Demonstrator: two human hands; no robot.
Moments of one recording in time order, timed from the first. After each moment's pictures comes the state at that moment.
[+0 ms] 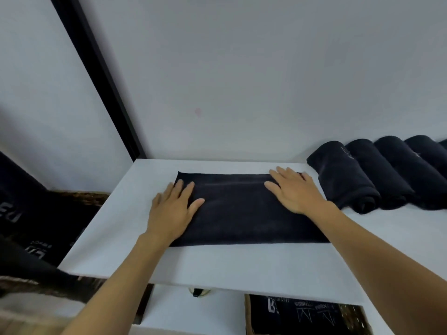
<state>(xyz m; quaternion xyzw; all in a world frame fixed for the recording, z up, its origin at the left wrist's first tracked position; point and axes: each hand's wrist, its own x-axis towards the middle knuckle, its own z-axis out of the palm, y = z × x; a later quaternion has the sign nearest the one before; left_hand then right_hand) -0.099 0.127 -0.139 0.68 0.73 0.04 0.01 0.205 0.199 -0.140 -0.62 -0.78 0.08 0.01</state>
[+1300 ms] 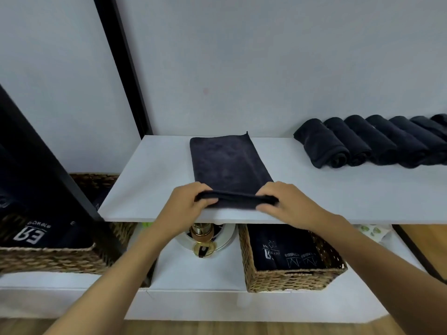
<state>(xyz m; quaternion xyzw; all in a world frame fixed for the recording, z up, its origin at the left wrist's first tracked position) -0.116 0.001 -0.112 0.77 0.52 0.29 0.22 0.152 0.012 -0.114 -0.49 -0.84 0.16 0.17</state>
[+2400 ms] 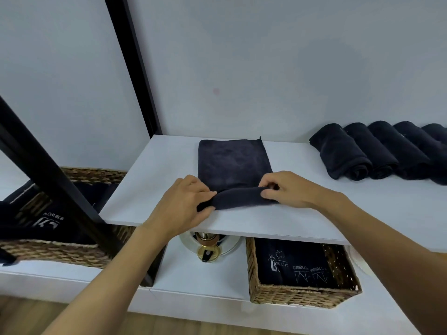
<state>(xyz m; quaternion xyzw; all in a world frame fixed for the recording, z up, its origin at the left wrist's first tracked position) -0.129 0.030 -0.120 0.86 0.46 0.18 -0.09 0.150 0.081 -0.092 -0.48 -0.82 0.28 0.10</state>
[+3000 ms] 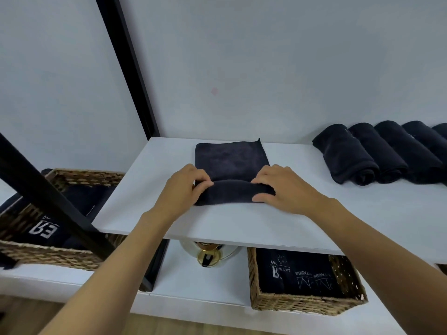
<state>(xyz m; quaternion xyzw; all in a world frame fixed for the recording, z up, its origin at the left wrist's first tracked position) -0.120 0.076 -0.115 0.76 0.58 0.28 0.11 0.151 0.104 -0.113 -0.43 -0.89 0.07 0.12</state>
